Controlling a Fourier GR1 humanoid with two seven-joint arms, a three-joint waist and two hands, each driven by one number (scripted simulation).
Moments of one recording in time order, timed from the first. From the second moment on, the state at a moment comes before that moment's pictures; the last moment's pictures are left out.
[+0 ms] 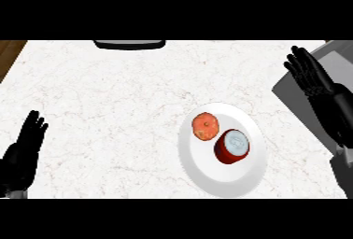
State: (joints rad) left arm 0.07 0.40 0.03 -1.42 0.27 0.19 -0.10; right arm -0.27 -0.45 0.05 -1.70 -0.22 0.13 -0.01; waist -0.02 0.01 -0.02
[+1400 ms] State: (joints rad) left arm -0.11 0.39 -0.26 -1.54 0.13 0.05 -0.02; right arm 0.10 -0.36 0.36 -1.79 0.93 -0.30 0.83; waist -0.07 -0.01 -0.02
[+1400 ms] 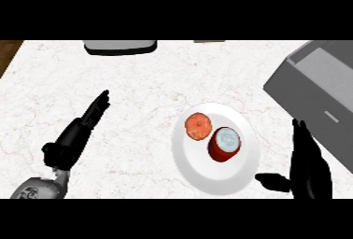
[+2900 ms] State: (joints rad) left arm -0.23 0.30 -0.29 -1.51 0.09 0.03 0.05; right arm -0.10 -0.01 0.53 -1.79 1.20 0.03 1.25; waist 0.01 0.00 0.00
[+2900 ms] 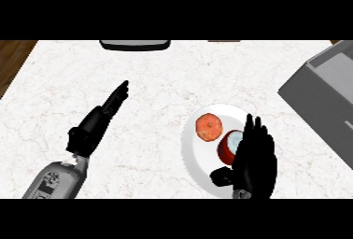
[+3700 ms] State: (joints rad) left arm -0.23 0.28 -0.28 -1.50 0.06 0.01 0.04; right arm -0.14 -0.01 0.50 -1.69 1.12 0.03 1.25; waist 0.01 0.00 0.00
